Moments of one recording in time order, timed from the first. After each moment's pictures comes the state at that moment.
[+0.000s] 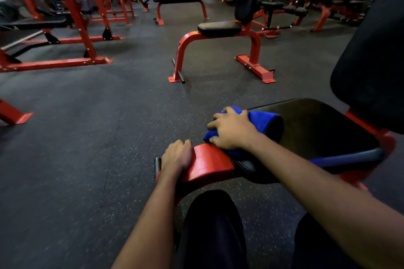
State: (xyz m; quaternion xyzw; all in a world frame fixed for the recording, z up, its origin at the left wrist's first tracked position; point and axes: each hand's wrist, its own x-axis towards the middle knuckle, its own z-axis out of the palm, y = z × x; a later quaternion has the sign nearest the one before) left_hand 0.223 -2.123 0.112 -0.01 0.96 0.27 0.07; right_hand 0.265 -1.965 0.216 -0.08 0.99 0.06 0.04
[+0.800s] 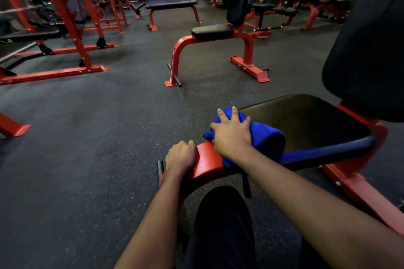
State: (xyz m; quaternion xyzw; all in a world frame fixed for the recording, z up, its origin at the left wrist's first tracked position) left_hand 0.244 -2.120 0.131 -0.03 0.96 0.27 0.06; right_hand 0.291 -1.991 0.200 0.06 1.00 0.04 0.00
